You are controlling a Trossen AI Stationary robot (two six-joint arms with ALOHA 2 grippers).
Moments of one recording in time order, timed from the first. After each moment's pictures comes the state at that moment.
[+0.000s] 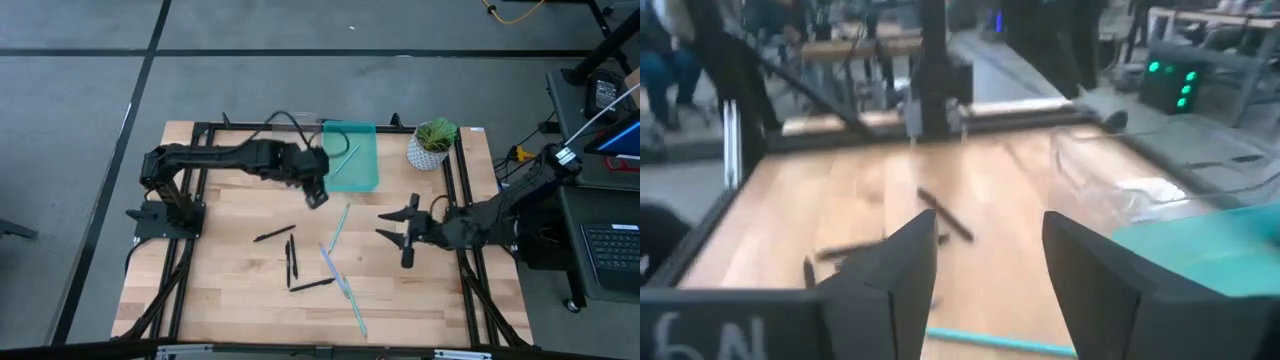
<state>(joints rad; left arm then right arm) 0.06 1.73 1.69 -1.05 -0.28 -0.41 0.57 0.99 0.43 0.35 0.75 0.18</state>
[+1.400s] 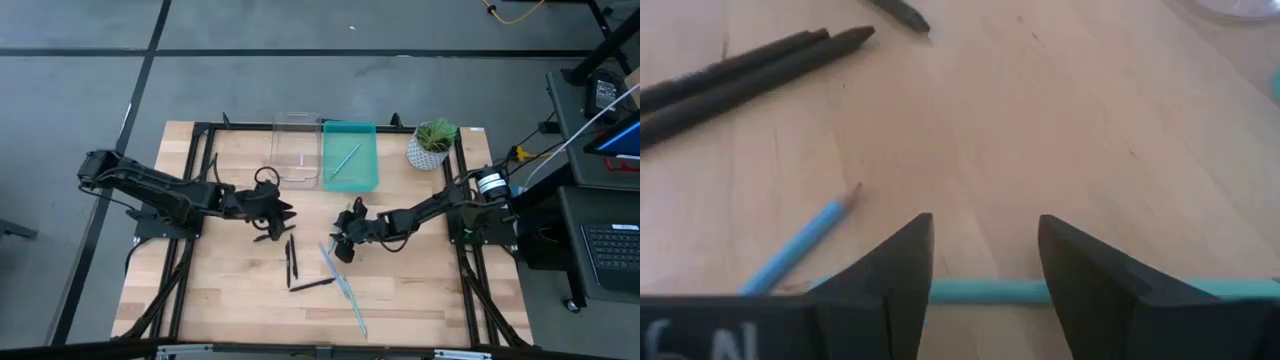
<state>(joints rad) -0.15 1.18 0.66 -0.07 -0.33 -0.65 0.20 1.86 0.80 0.31 0.34 0.44</state>
